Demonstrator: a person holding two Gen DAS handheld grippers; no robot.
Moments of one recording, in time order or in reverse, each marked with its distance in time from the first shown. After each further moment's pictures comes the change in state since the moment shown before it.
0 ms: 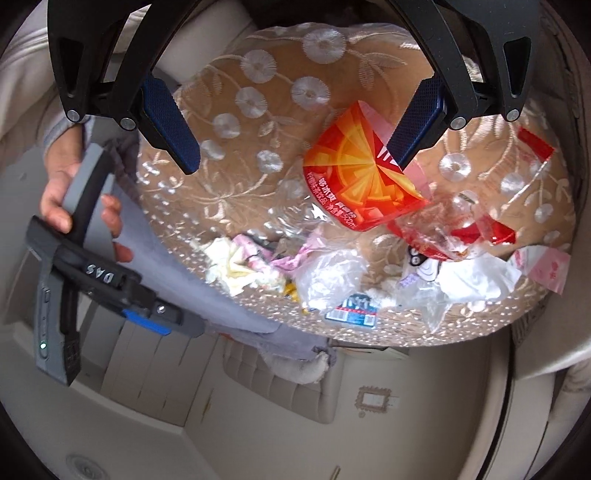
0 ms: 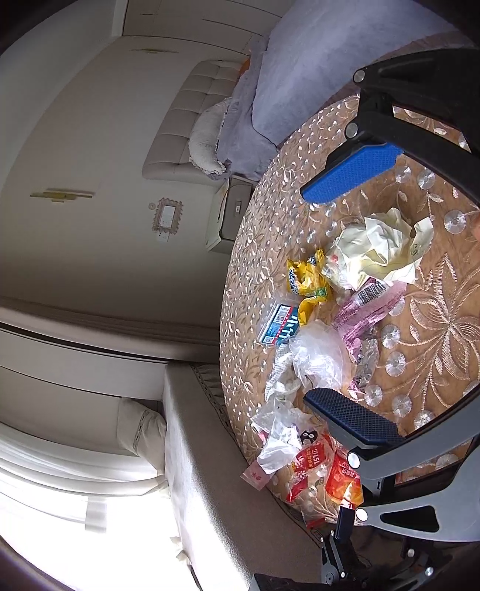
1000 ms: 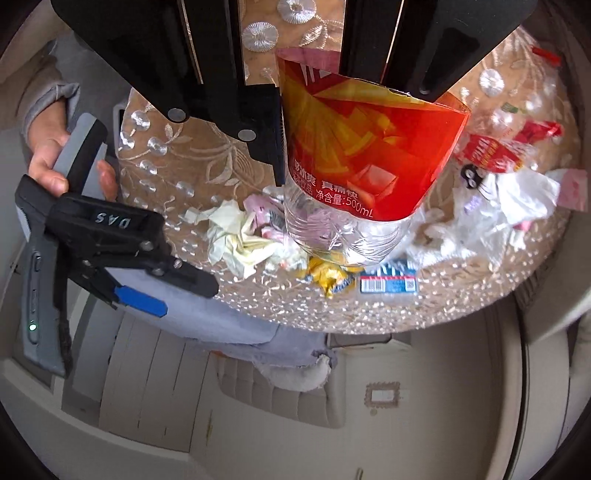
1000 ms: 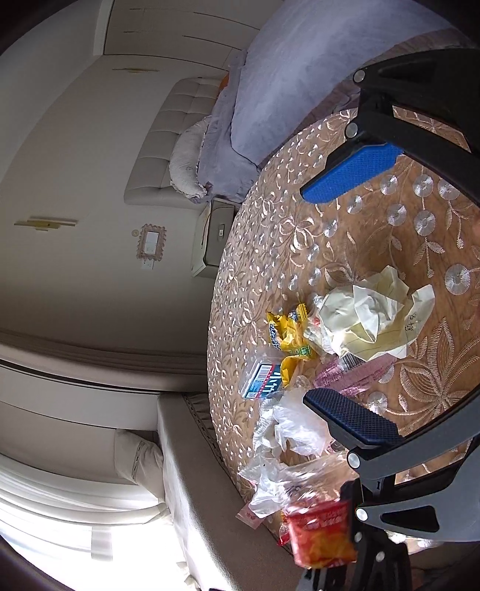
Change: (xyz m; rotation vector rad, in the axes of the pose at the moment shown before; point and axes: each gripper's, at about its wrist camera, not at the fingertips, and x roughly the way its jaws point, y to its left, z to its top) left arm 0.059 -0.067 0.062 0.123 0.044 0.157; right arm 0.019 -0.059 -0.022 0.062 0.044 -0.066
